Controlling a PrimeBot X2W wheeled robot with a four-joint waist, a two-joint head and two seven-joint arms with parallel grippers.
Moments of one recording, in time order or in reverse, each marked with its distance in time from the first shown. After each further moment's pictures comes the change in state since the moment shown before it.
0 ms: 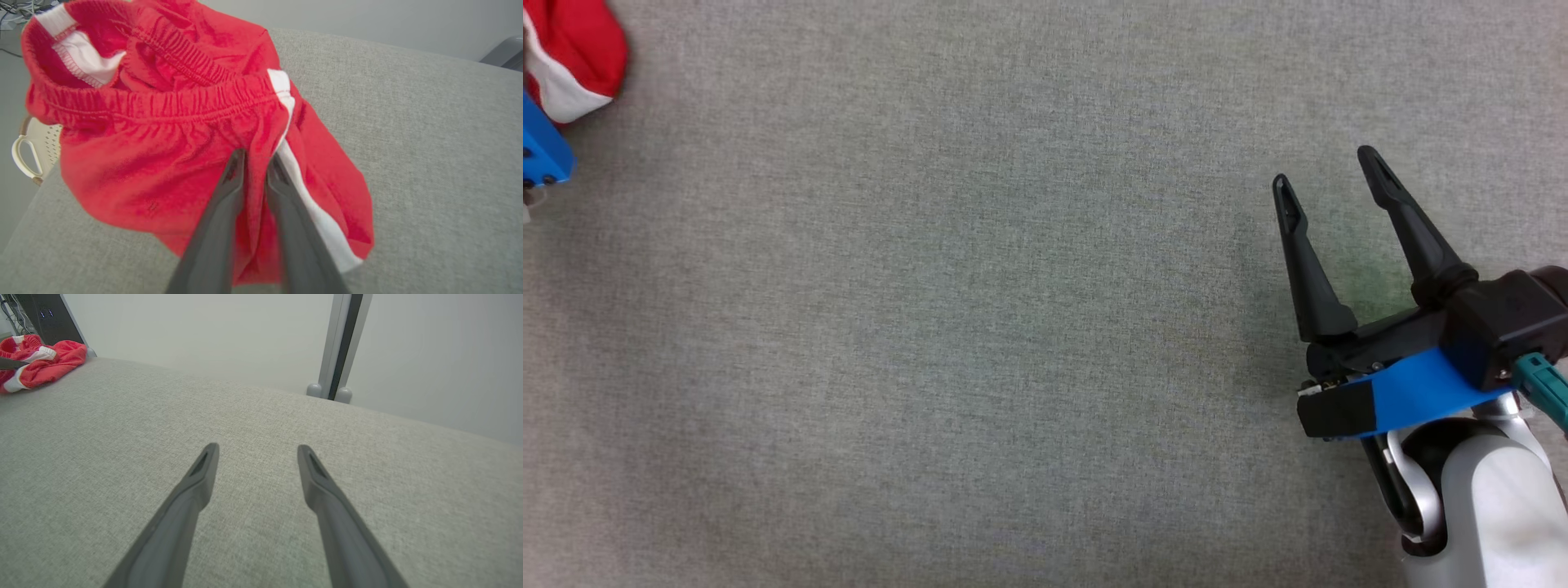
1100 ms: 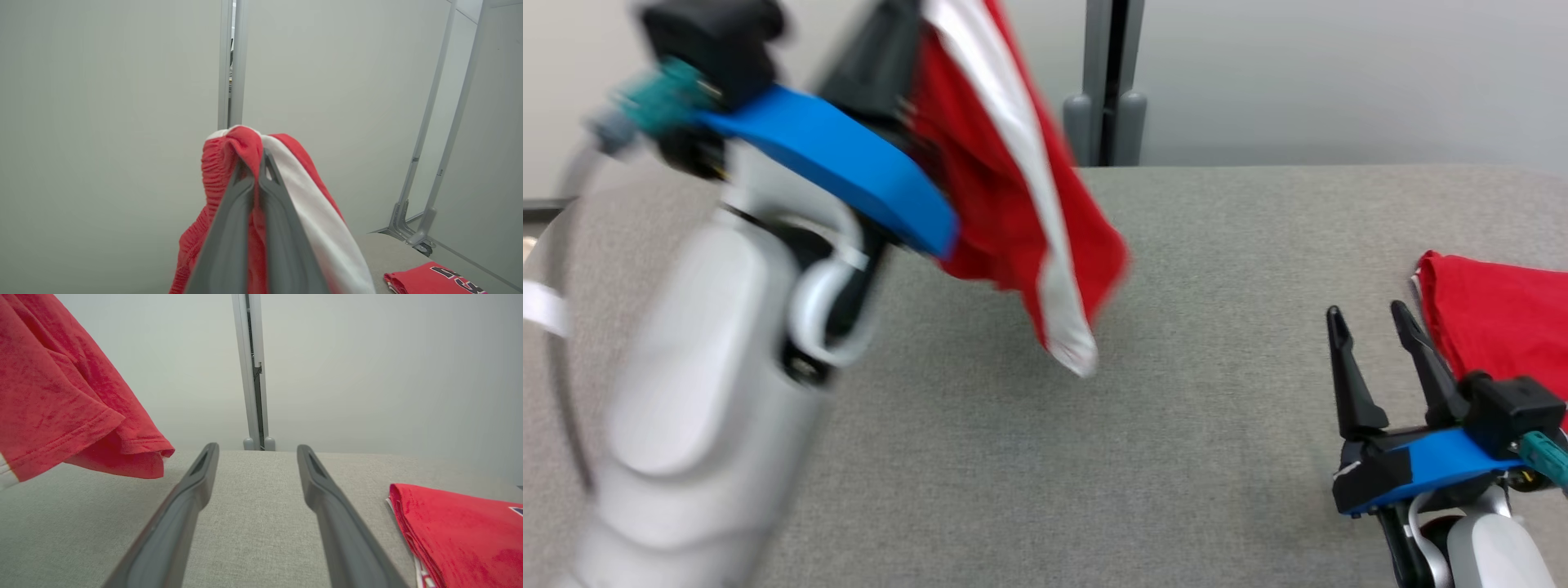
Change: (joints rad) left arm 0.204 -0.194 -0.276 -0.736 -0.143 0.141 -0.092; right arm 0.147 0.000 -0.121 0.313 0.158 0.000 -0.176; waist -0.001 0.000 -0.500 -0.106
